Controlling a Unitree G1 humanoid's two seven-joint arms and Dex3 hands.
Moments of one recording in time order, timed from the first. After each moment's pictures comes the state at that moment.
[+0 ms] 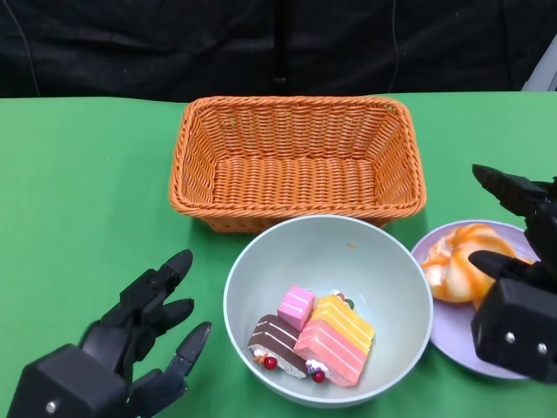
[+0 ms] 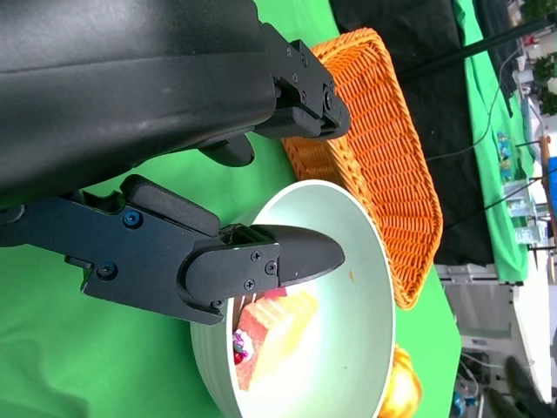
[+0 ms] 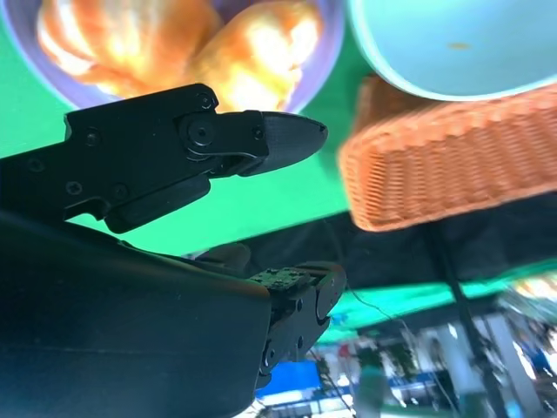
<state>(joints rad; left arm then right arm) 0.35 0.10 -0.07 -0.46 0.01 0.17 -0.09 -0.04 -0.41 0.12 -0.27 -0.67 0.15 0.07</state>
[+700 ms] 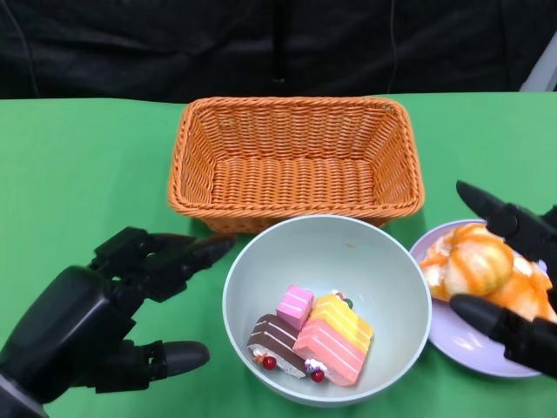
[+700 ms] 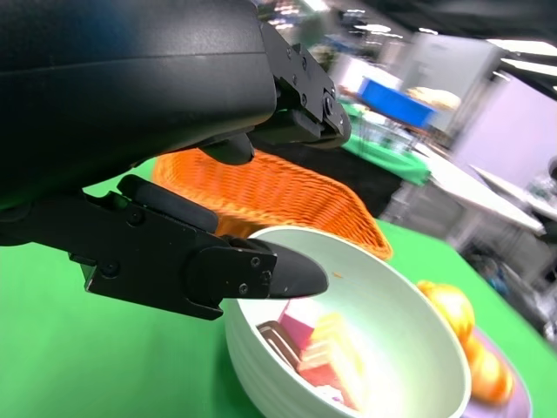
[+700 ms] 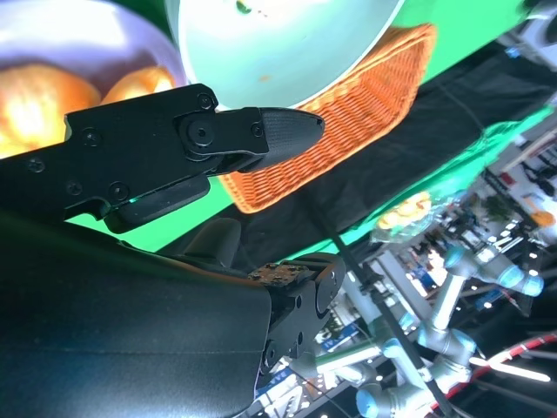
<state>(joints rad) 0.14 0.47 -0.02 -0.20 0.34 -0.58 -0.14 0.30 -0.27 0.01 -0.62 -0.44 -0.06 0.05</state>
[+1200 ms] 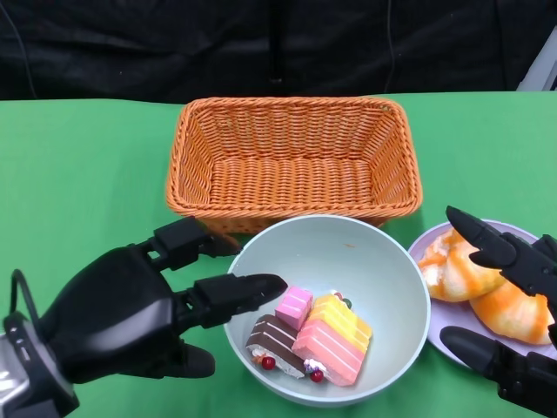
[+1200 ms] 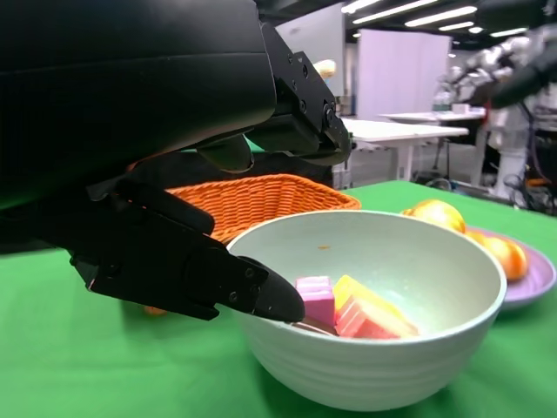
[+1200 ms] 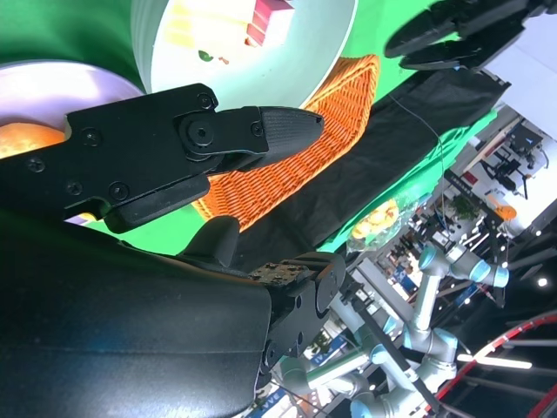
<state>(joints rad) -0.06 0.52 -0.10 -0.04 0.76 -0.85 0.00 0.40 -0.22 0.03 -0.69 -0.39 -0.11 0.06</state>
